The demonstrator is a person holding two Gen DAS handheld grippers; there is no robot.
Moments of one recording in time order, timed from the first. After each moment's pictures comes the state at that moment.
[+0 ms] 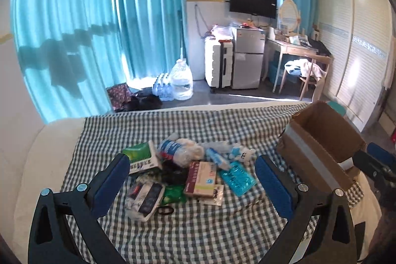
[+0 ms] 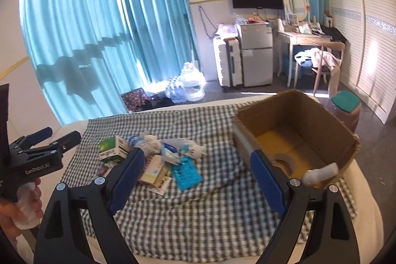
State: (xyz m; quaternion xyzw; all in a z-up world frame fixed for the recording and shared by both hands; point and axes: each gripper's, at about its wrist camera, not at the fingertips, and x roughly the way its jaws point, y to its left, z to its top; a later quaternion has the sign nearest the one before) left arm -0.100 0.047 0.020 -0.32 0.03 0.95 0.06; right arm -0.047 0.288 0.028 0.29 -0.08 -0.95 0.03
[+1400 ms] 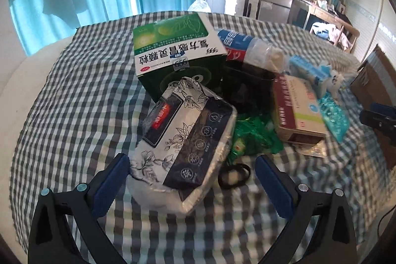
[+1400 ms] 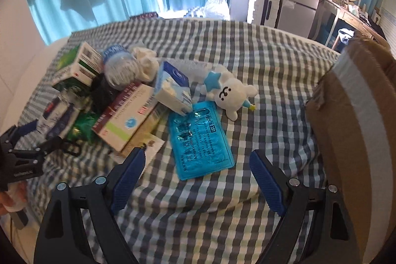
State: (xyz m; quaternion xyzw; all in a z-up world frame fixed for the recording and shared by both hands) left arm -0.188 -0.049 -0.221 -0.45 0.02 0.89 0.04; right arm -0.210 0.216 -0.176 0.47 0.03 -0.88 0.08
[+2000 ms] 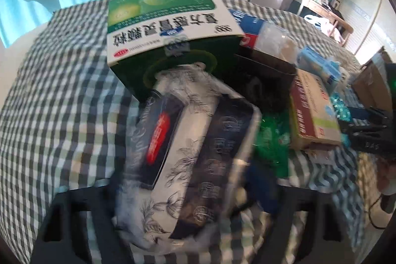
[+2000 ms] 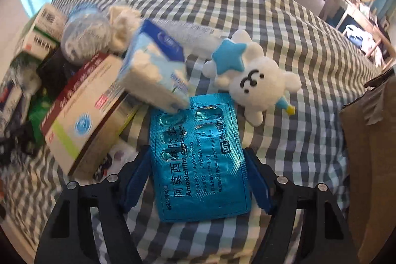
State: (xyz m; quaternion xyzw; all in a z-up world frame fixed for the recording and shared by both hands) left arm -0.222 -0.049 -0.247 -0.49 -0.01 0.87 0.09; right arm -0.260 0.195 -0.236 0.53 0.09 -0.84 0.07
